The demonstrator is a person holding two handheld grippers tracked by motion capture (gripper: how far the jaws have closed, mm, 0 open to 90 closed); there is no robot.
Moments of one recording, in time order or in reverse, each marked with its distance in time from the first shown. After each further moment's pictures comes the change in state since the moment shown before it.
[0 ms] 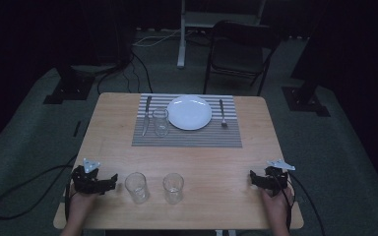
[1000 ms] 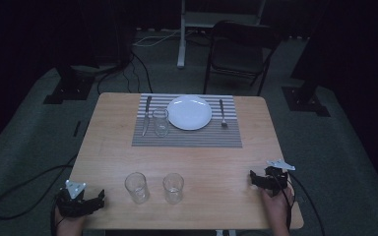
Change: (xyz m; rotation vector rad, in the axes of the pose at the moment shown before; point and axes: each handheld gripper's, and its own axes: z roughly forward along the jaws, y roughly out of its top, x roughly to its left) left arm 0.004 -0.056 -0.042 -0.051 0.135 -0.089; right arm 0.000 0.000 0.000 0.000 0.000 0.000
